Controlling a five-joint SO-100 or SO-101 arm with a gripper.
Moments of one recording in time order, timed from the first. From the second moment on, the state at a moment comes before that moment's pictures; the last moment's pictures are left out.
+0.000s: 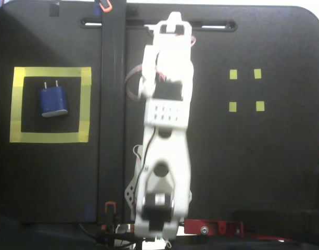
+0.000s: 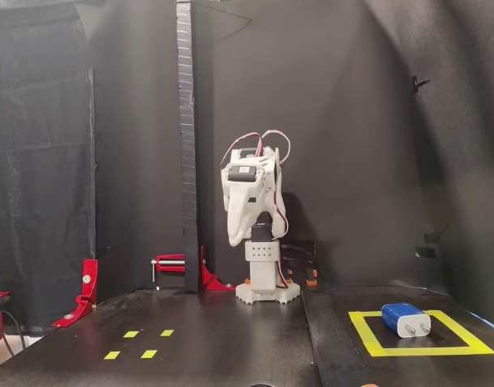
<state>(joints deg) 3.5 146.2 142.6 27.2 -6.3</state>
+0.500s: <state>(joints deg) 2.4 169.8 164.8 21.3 -7.0</state>
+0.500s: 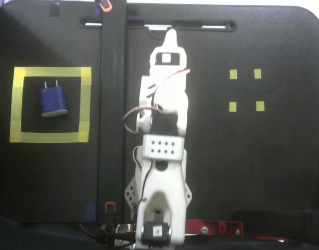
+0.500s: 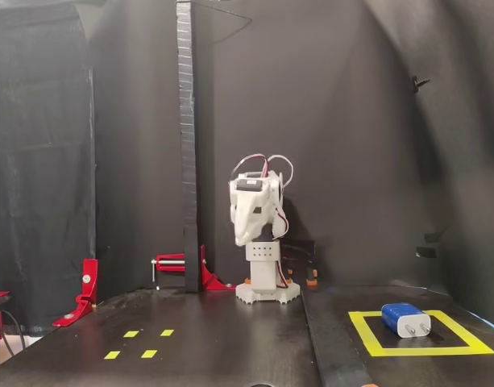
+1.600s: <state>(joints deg) -0.8 189.1 179.6 41.4 -8.5</state>
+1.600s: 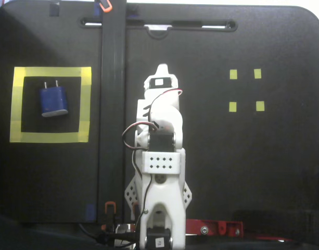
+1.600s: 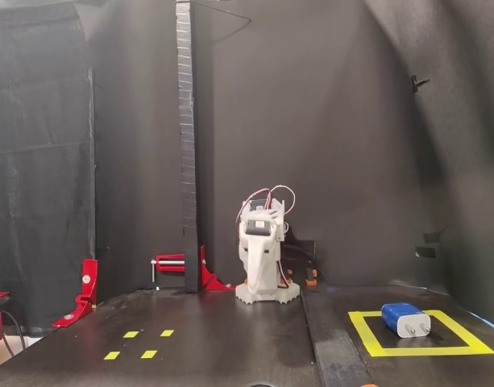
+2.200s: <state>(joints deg) -1.2 189.1 179.6 43.6 -7.7</state>
